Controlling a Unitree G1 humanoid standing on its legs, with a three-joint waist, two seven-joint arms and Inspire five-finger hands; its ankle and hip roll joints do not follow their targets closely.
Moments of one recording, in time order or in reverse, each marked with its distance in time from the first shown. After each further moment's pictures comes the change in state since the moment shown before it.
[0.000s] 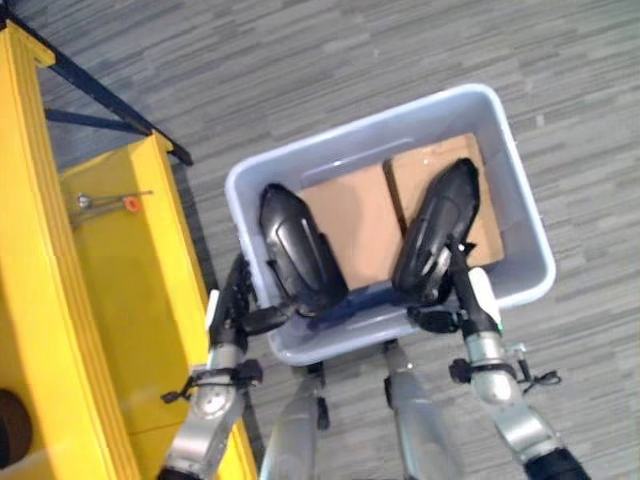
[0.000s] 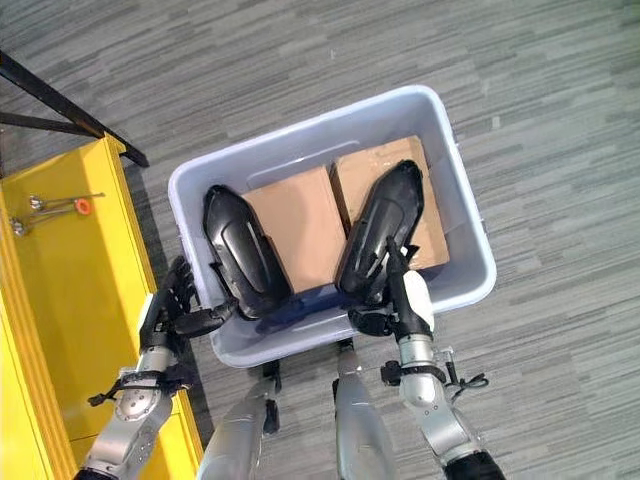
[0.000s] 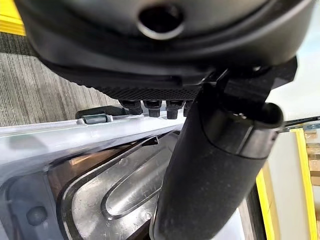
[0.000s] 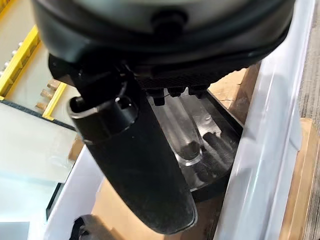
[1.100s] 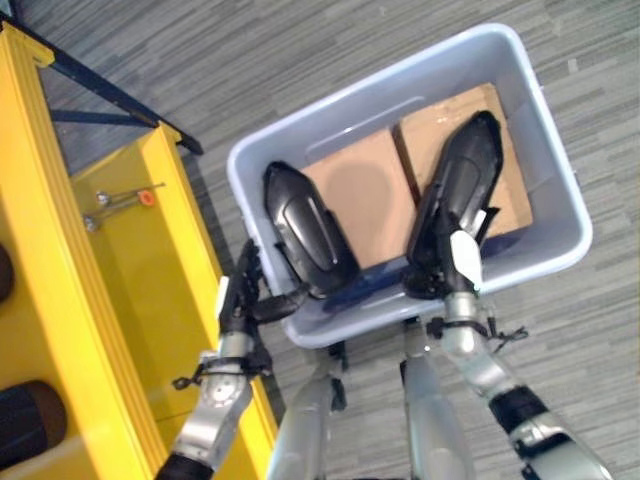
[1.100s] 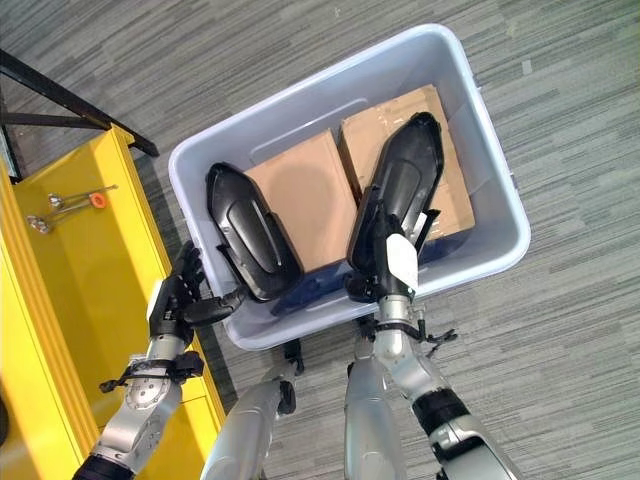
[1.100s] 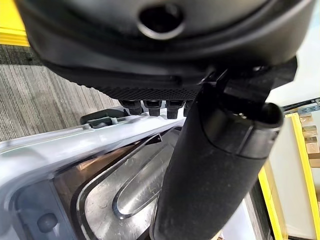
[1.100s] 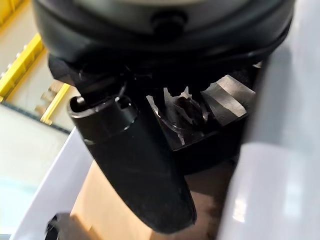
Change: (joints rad) left arm -0.063 0.000 -0.058 0.000 -0.008 -0.026 0.024; right arm -0.392 0.113 0.111 0.389 -0.075 0.037 -0.194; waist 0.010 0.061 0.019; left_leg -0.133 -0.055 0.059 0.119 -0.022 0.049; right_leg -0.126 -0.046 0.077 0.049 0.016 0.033
